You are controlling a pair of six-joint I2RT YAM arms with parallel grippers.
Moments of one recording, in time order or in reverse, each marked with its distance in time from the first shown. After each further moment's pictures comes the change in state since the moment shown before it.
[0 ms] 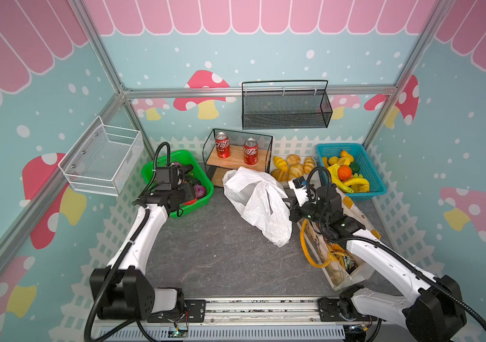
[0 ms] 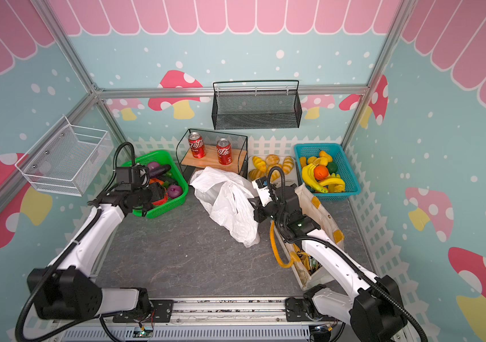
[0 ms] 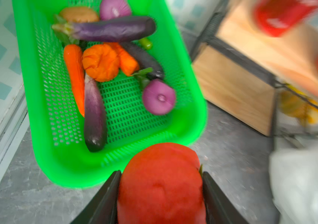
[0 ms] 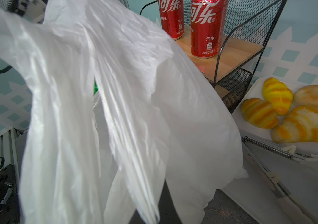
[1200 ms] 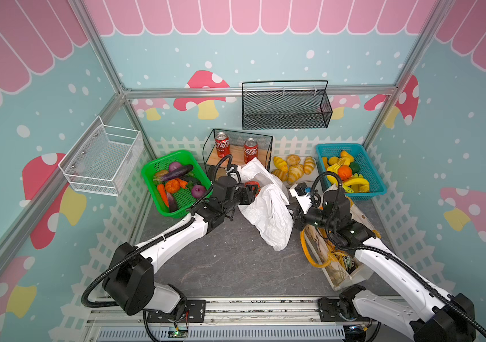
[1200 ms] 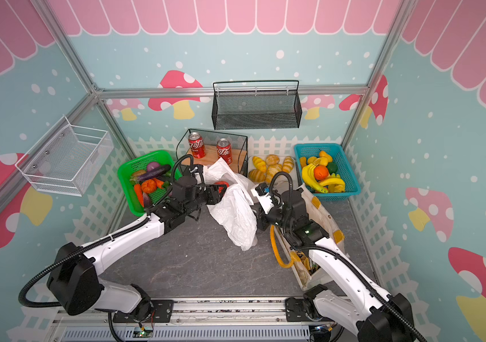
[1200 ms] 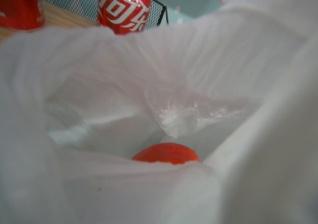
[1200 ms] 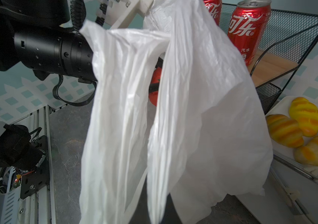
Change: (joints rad) left arm -0.531 0.219 -0.051 0.650 -0.027 -0.188; right arm 0.000 -0.114 -0.025 -0.077 -0.165 -0.093
